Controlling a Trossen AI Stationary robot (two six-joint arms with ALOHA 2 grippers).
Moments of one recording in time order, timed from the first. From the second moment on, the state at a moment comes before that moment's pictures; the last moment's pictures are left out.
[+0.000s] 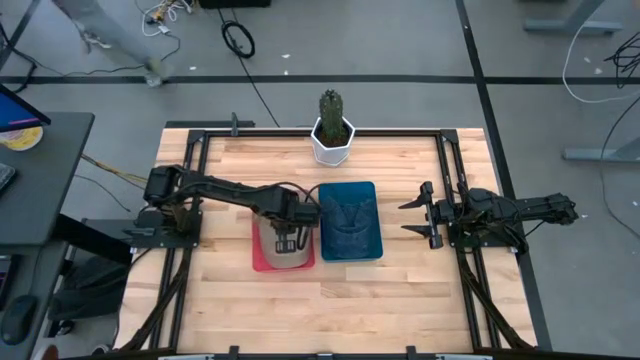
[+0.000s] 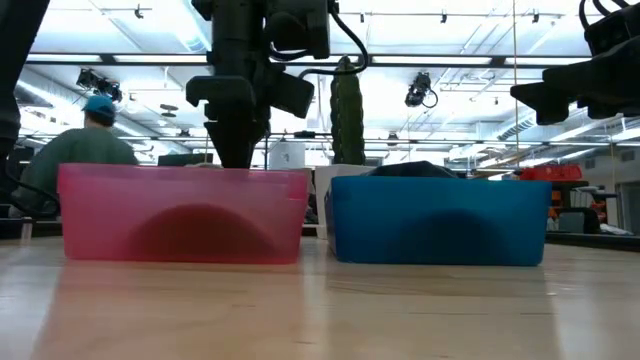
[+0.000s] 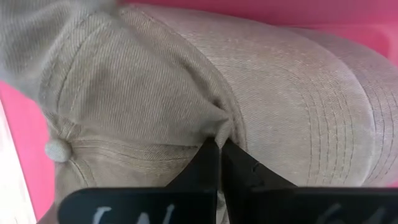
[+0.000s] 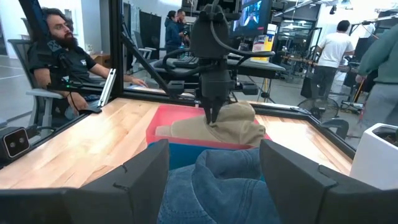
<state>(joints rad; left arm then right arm) -0.07 1.84 1.36 -0.99 -0.11 -0.14 0.09 0.02 0.02 0.01 0.00 -0.11</state>
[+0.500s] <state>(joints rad) -0.06 1.83 1.21 -0.79 -0.03 -0.15 0.09 0.02 0.02 0.01 0.00 -0.11</state>
